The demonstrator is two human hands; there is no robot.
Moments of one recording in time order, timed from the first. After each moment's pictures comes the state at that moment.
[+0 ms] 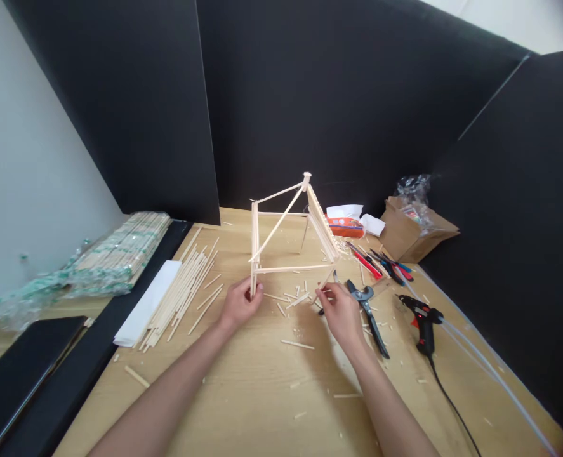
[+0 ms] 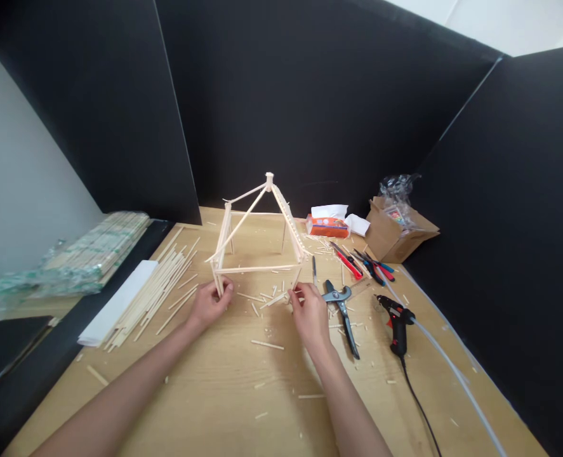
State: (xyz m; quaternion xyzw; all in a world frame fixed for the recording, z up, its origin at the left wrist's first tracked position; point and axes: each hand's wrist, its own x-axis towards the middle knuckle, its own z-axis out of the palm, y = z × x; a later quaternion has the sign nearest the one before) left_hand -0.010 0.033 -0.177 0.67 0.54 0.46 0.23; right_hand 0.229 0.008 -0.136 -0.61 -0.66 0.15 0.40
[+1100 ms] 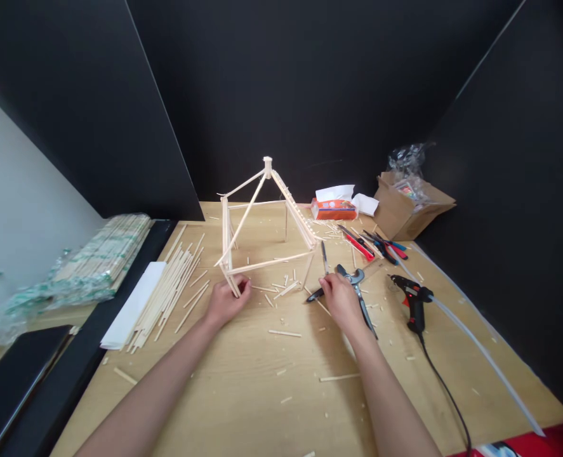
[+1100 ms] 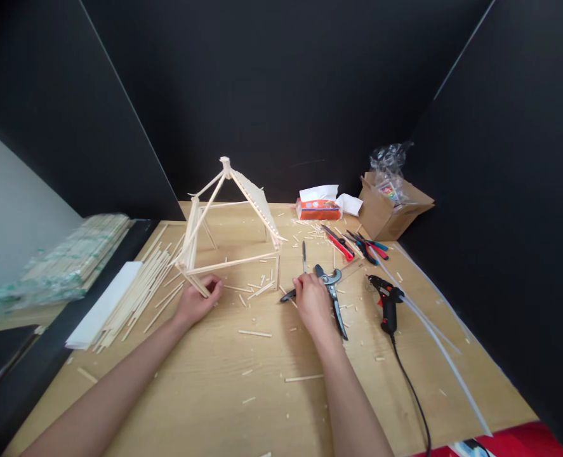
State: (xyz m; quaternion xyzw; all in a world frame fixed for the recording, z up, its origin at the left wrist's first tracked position) left_hand -0.010 0.037 -0.182 0.75 0.52 0.38 0.15; right_hand 0.275 0.017 -0.158 -0.68 -0.69 0.05 0.24
